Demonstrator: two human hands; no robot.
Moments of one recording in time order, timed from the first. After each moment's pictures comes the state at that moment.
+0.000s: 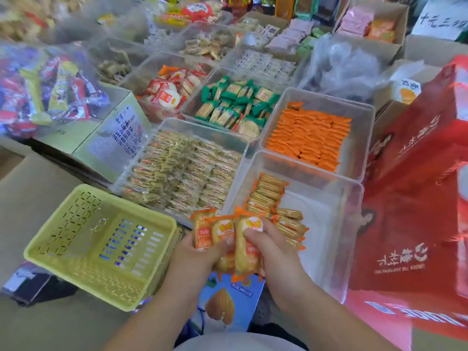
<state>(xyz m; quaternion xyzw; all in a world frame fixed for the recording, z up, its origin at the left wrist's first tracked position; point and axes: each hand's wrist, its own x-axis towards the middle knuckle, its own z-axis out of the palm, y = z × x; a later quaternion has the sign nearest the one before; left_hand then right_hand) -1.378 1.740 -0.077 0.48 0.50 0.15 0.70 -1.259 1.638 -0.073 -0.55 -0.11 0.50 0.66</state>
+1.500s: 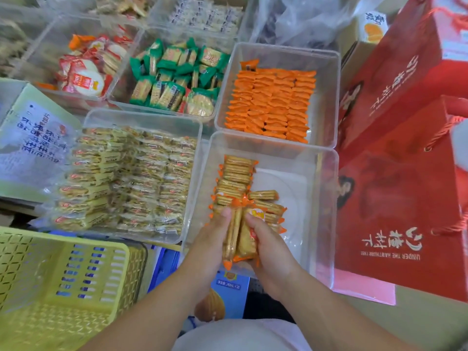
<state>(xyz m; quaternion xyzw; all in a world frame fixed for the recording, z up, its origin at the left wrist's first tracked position) -1.282 1.741 -0.104 0.53 0.41 -0.04 0.74 -1.213 1.636 -0.136 -0.49 0.12 0.52 0.69</state>
